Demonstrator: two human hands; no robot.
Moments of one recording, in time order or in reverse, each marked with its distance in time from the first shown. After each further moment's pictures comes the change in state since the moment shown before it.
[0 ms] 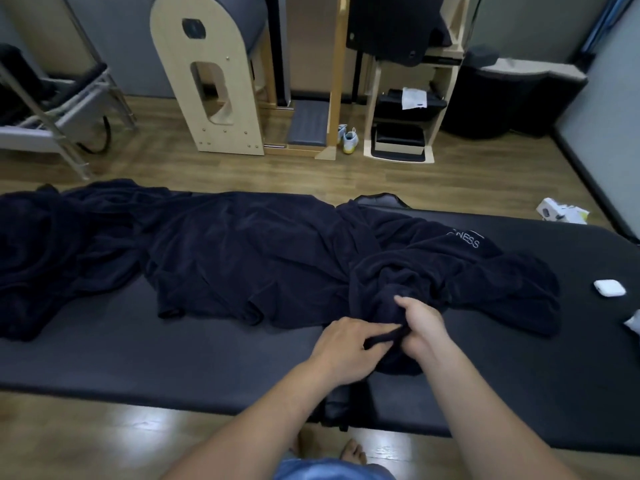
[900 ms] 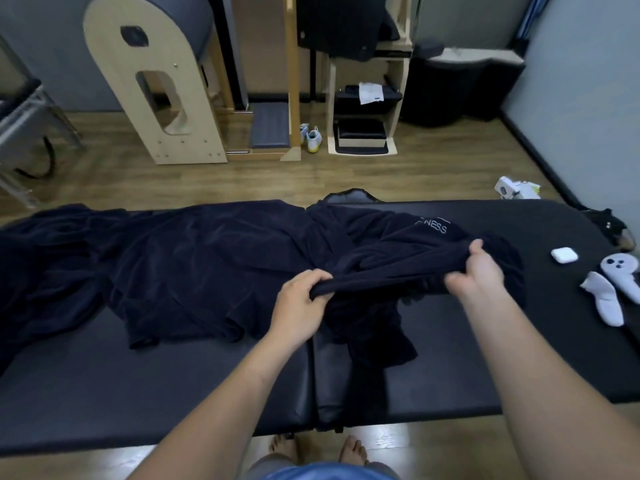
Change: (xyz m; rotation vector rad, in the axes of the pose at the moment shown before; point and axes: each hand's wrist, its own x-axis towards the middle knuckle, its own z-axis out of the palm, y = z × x) left_hand 0.035 -0.019 -0.051 -0.209 0.309 -0.036; right_hand 0.007 -0.105 -0.051 0.632 0.209 -0.263
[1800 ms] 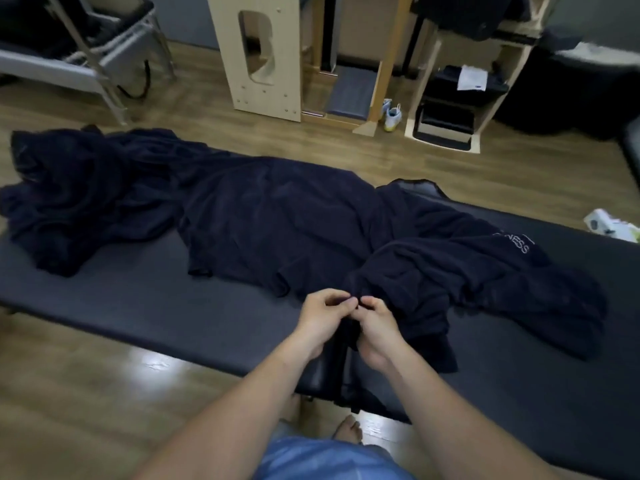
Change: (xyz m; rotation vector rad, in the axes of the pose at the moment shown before) left_hand -0.047 -0.060 0.008 -0.600 0.137 -0.733; right_hand -0.076 0.213 -0.024 -0.858 -0.531 0.337
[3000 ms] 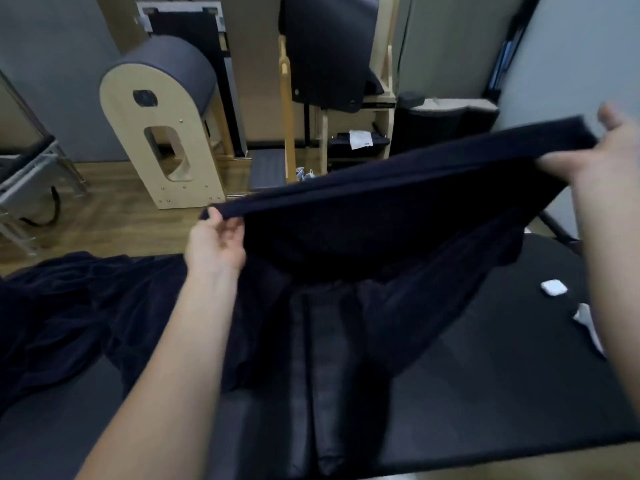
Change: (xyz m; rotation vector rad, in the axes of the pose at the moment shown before) left_hand 0.019 0.247 -0.011 -1.014 0.059 0.215; right_hand -0.132 -0.351 -0.222 1.032 0.333 -0.606
